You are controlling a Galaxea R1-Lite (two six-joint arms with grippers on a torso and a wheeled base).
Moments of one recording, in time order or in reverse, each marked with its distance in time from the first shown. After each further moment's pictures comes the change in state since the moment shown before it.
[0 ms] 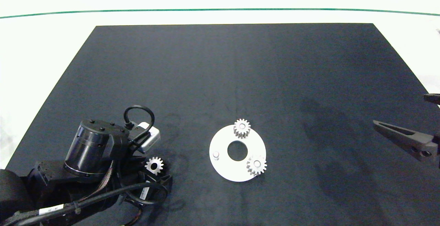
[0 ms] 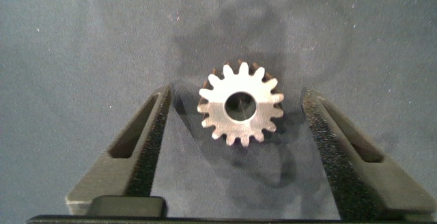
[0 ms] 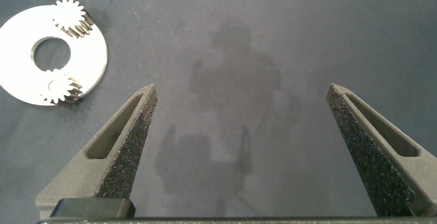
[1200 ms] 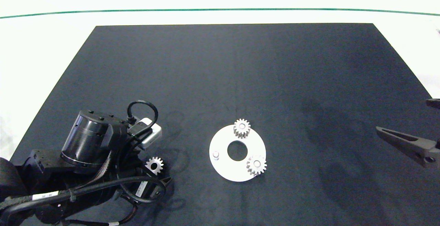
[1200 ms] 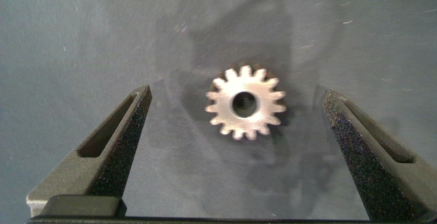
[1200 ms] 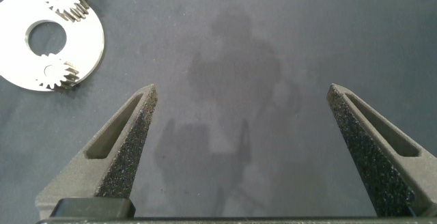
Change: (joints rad) left arm 0.007 -0.017 -0.080 0.129 0.006 0.078; right arm -0.002 -0.003 -0.020 0.073 -0.001 0.010
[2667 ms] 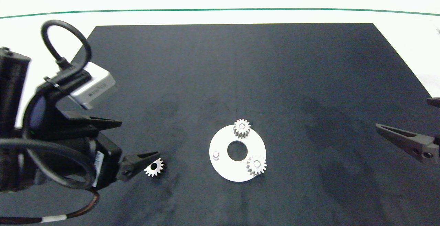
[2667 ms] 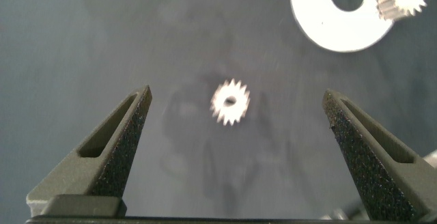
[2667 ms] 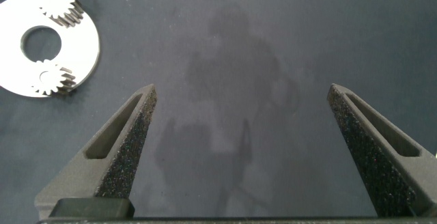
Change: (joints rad) left arm -0.060 -0.242 -0.283 0.342 -0.064 -0.067; right arm 0.001 0.009 -0.013 0.007 -0.020 0.022
